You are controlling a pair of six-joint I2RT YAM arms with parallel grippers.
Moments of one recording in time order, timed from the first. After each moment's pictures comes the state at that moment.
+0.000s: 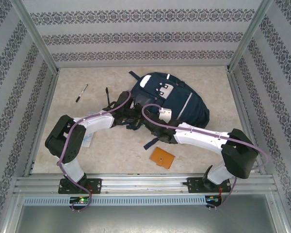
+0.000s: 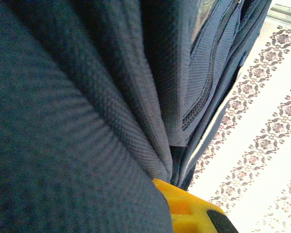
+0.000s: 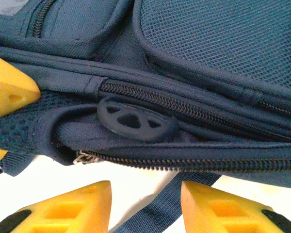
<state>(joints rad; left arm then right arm) -0.55 1.74 1.03 0.03 0.52 -1.58 0.94 1.52 0.99 -0.63 0.52 1.04</state>
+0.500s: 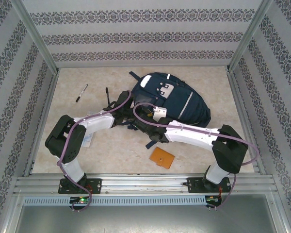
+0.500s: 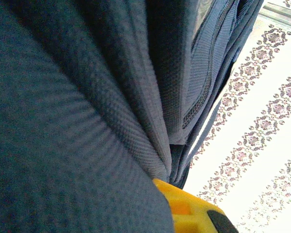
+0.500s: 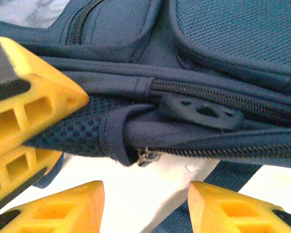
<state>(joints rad) -0.56 1.74 1.03 0.06 0.54 -1.62 0.98 1.64 1.13 -0.71 0.60 1.13</state>
